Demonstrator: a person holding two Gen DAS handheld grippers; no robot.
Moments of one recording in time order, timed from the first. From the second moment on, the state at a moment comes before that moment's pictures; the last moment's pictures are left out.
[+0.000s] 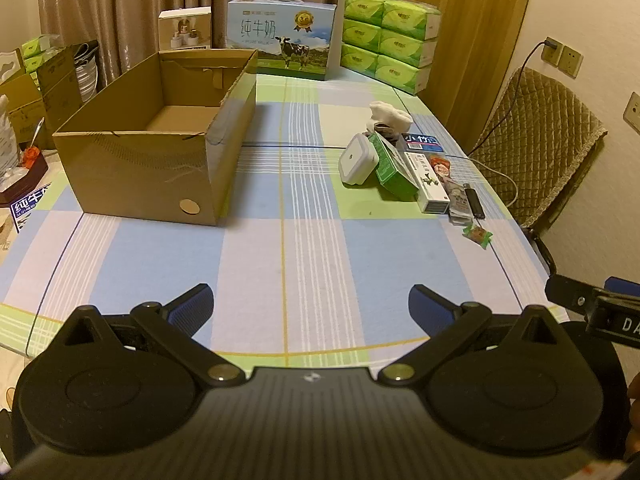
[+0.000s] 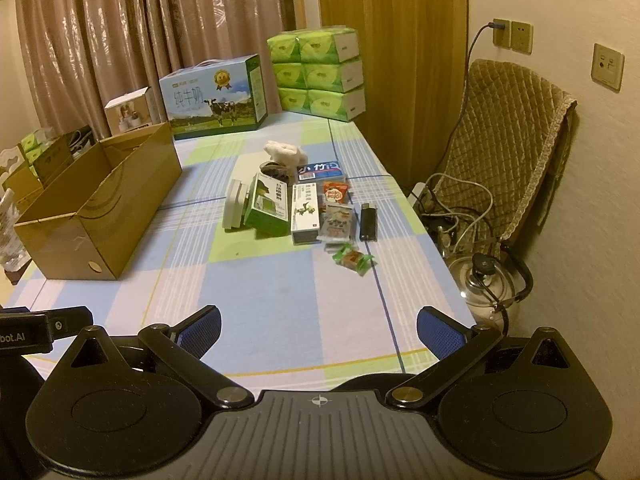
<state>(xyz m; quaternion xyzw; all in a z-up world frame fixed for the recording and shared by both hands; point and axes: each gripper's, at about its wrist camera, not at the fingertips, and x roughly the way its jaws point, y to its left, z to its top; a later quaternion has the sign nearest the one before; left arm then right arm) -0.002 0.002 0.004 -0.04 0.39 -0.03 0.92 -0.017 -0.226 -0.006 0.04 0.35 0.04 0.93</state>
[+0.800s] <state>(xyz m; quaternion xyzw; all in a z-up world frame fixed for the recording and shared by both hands) 0.034 0.004 -0.006 -0.05 0.40 -0.06 0.91 0.001 -0.240 -0.007 0.02 0.34 0.02 0.94</state>
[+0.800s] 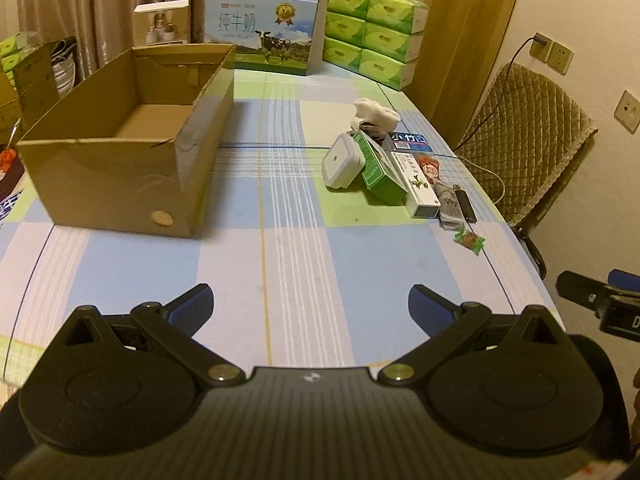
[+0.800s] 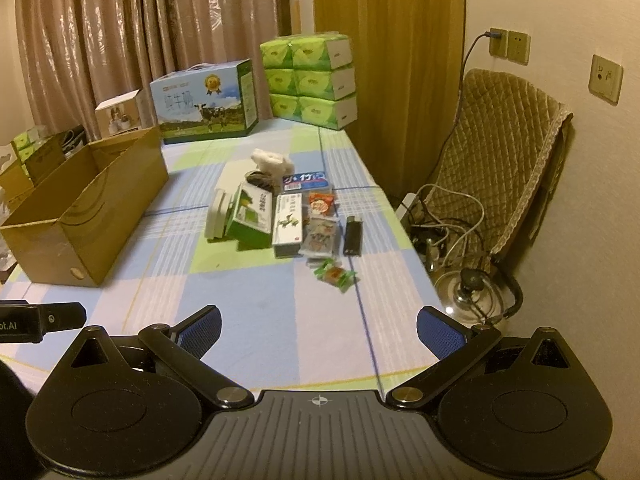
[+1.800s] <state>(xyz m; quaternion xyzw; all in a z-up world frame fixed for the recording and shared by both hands) 0.187 -0.035 -0.061 0.06 0.39 -0.12 0.91 0.143 -0.257 -0.104 -0.11 0.38 0.11 0.91</state>
